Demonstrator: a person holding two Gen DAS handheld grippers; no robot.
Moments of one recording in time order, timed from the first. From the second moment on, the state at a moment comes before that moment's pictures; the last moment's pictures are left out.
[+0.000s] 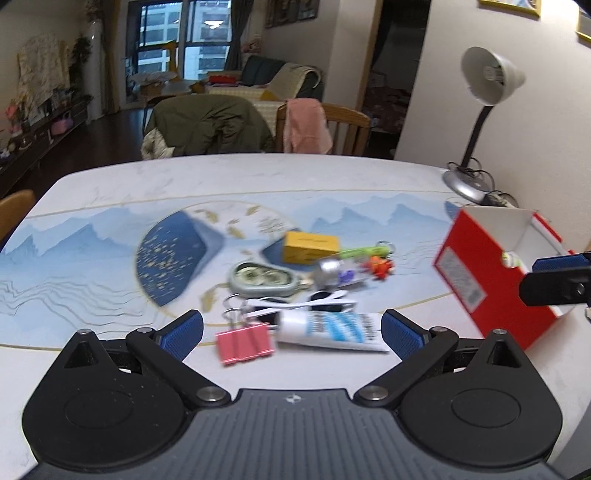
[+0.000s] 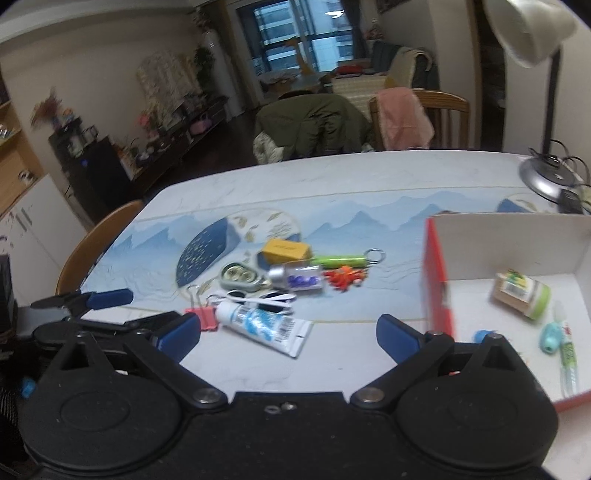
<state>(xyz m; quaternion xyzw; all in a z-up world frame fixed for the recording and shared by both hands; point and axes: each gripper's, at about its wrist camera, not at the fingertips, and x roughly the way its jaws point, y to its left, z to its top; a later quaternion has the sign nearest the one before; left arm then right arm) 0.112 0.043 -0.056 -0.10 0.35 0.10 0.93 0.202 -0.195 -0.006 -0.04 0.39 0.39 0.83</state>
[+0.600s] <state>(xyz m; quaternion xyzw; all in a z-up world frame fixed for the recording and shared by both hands) 0.147 0.092 -0.119 -0.13 0.39 0.13 0.90 0.203 -0.100 -0.064 -0.18 0.40 0.44 0.78</state>
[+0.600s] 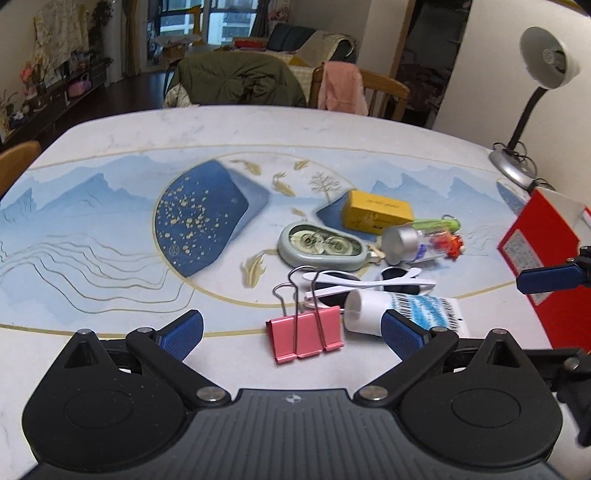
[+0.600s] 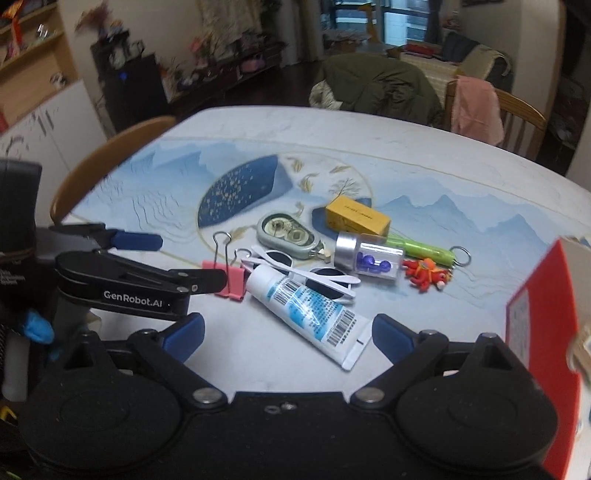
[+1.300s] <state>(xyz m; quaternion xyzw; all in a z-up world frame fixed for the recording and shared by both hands) 0.174 0.099 -0.143 -0.17 0.41 0.14 0.88 0.228 -0.038 -0.110 -0.31 0.39 0.53 0.69</state>
